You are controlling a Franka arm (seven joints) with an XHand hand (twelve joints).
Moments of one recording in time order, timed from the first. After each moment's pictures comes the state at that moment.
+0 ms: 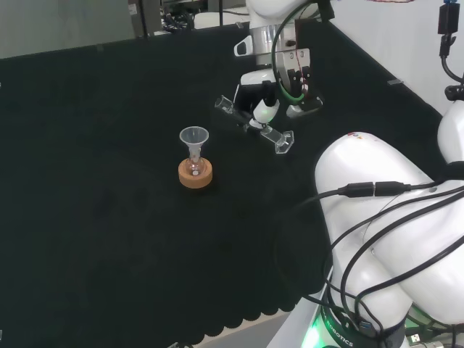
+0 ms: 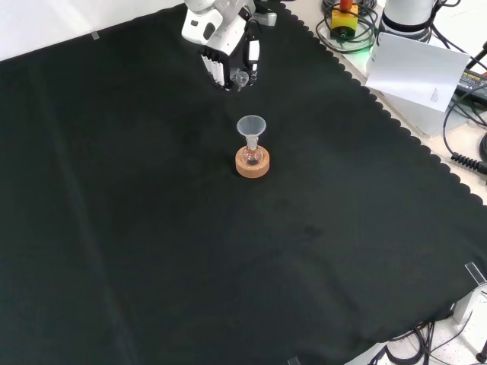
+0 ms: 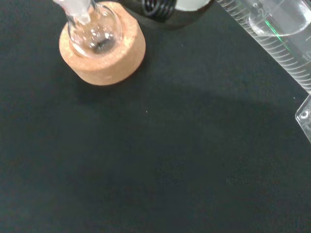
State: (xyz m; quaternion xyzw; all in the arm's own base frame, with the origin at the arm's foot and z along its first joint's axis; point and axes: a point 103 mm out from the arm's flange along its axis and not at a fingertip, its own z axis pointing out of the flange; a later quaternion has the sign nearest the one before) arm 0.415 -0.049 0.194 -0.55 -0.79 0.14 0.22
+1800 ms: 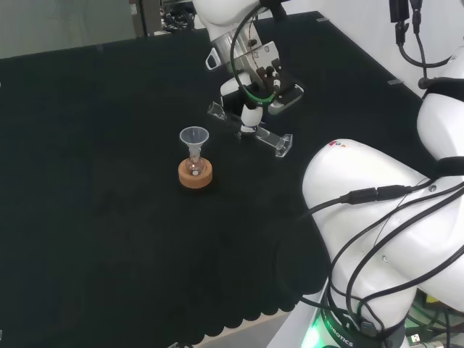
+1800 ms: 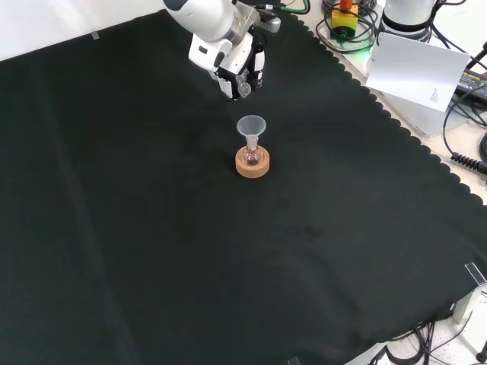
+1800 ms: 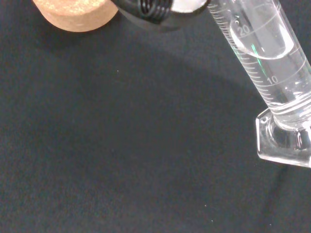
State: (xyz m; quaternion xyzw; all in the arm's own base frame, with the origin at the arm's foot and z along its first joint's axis) arm 0.423 -0.020 0.201 -0.54 -0.77 0.29 0.17
